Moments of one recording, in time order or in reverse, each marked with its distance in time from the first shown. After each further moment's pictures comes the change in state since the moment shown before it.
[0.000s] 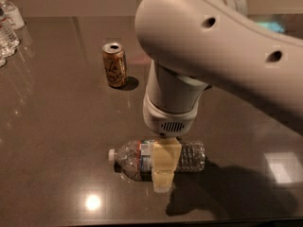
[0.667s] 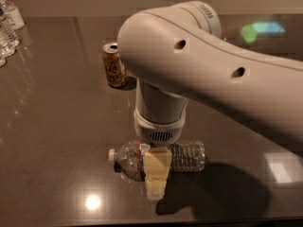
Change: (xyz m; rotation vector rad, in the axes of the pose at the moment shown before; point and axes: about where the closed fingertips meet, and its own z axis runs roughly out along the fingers) arm -0.006 0.007 0.026 -0.037 0.047 0.010
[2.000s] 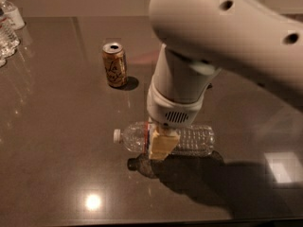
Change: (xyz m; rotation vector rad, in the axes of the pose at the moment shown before) arm 0.006 -0.011 -0.034 0.011 -0.107 0.036
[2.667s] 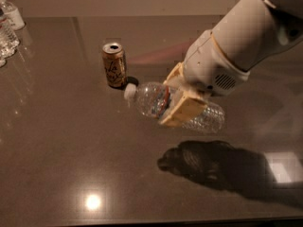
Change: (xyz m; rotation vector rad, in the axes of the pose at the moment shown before) arm 0.007 -0.030 -0.073 0.088 -0.372 -0.028
